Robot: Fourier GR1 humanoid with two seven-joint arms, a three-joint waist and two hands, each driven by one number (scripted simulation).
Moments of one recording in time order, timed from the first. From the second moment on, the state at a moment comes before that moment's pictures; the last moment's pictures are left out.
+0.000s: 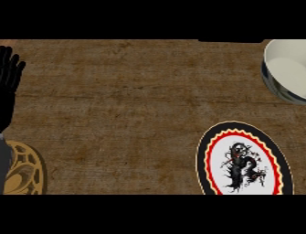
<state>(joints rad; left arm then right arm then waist) -0.29 0.31 0.22 -1.49 0.14 0.00 0.01 -0.48 -1.29 -0.63 -0.63 0.41 0.55 -0.50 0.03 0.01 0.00</state>
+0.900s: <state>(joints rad) -0.28 0.29 0.22 -1.49 0.13 0.01 0.00 -0.84 -0.92 -0.31 -0.67 0.53 0.49 -0.19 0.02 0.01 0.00</state>
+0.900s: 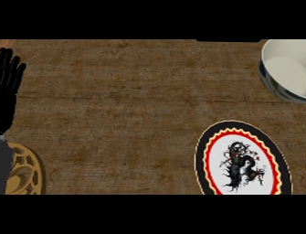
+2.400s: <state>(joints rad) -0.29 0.29 0.23 -1.50 0.12 0.00 0.01 -0.90 -0.81 -0.60 -0.27 0.38 -0.01 -0.29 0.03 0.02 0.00</state>
